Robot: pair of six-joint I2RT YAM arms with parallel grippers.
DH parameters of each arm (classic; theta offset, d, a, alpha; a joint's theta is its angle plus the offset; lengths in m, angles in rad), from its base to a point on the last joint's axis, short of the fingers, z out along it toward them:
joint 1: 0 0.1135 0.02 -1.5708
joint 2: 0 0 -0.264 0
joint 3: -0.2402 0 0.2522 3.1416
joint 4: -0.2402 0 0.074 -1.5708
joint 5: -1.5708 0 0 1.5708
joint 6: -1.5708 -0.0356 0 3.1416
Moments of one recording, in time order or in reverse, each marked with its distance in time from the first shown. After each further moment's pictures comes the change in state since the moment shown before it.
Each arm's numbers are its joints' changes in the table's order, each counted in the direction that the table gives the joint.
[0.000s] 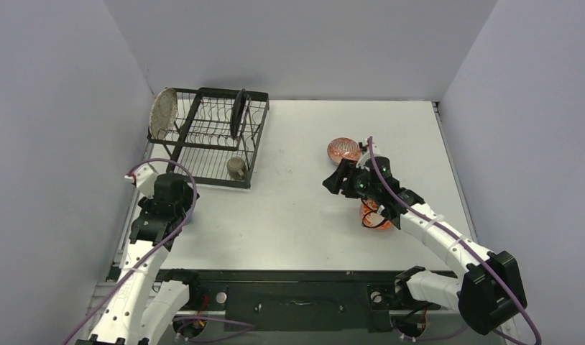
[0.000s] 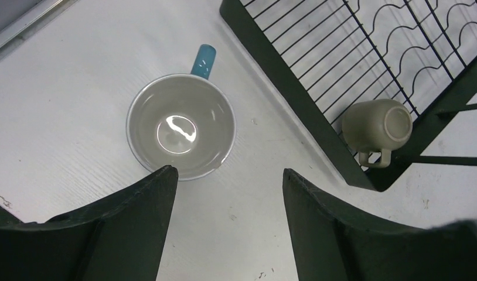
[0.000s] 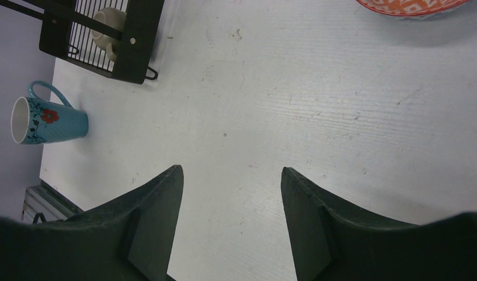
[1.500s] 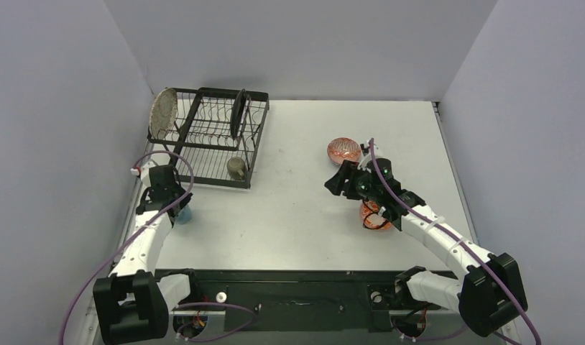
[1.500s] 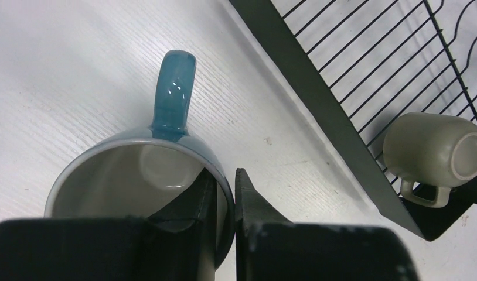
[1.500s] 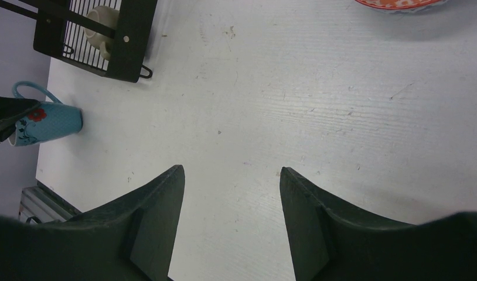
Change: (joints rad) left arm 0.307 0.335 0.101 0.334 -0.343 -0.124; right arm -0.014 -0.013 0.022 0.002 0.002 0.003
